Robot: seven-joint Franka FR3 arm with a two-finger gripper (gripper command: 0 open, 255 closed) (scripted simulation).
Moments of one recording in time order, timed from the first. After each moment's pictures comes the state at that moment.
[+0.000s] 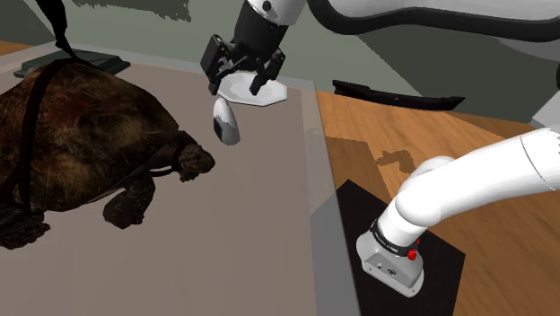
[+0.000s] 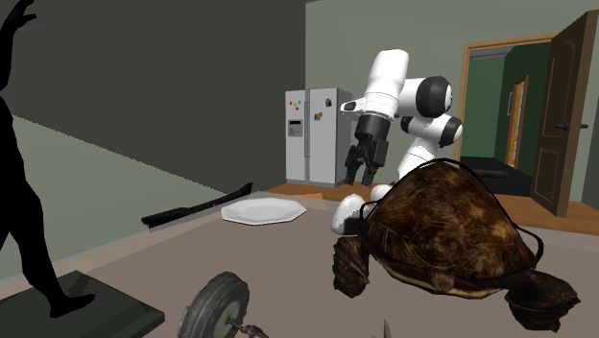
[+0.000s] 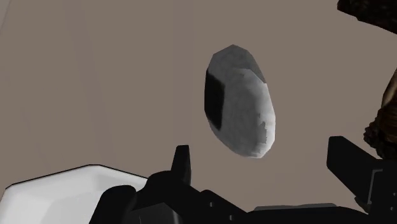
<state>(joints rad) -0.08 -0.55 0.60 -2.06 0.24 1.98 0.64</state>
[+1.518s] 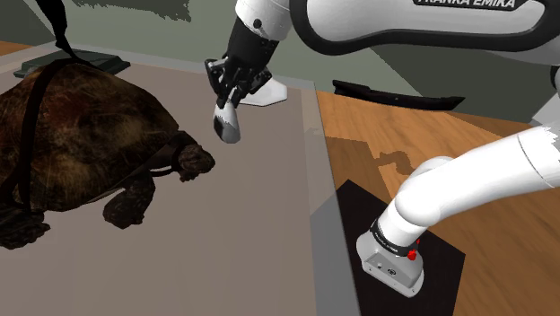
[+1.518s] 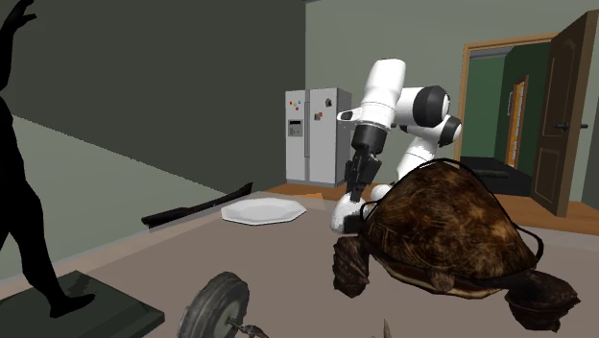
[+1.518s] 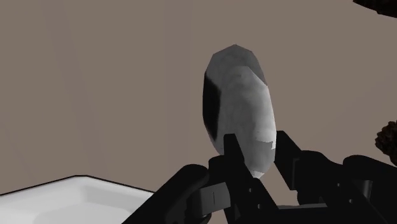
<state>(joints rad) -0.09 -0.52 0.62 -2.10 0.23 2.05 0.64</state>
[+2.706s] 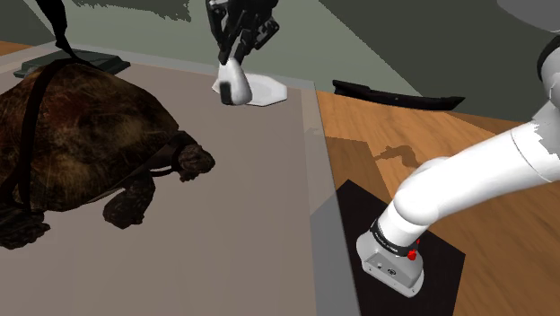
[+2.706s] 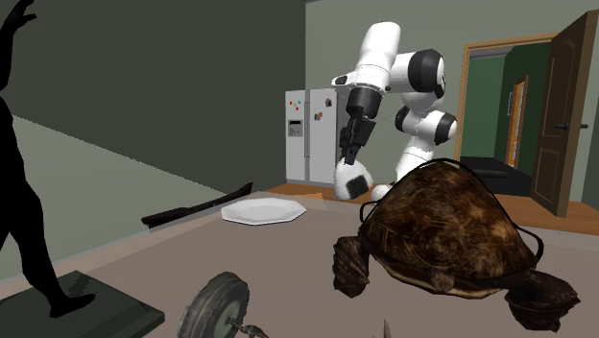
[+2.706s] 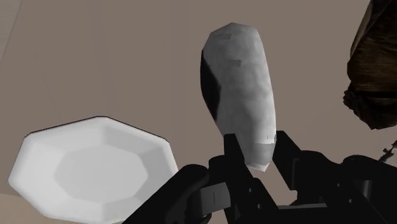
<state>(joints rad) -0.13 -0.46 0.58 -1.84 0.19 1.84 0.63</state>
